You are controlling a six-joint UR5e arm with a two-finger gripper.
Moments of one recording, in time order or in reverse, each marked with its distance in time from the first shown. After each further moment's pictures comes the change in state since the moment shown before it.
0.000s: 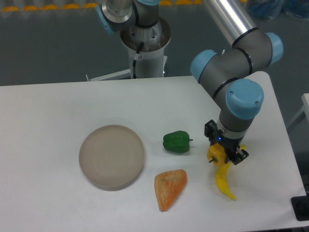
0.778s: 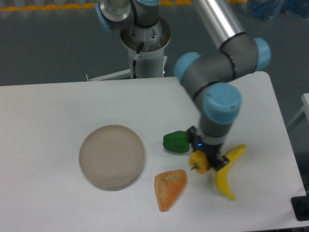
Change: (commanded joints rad) arm -0.242 0.017 0.012 0.000 -0.133 -0.315
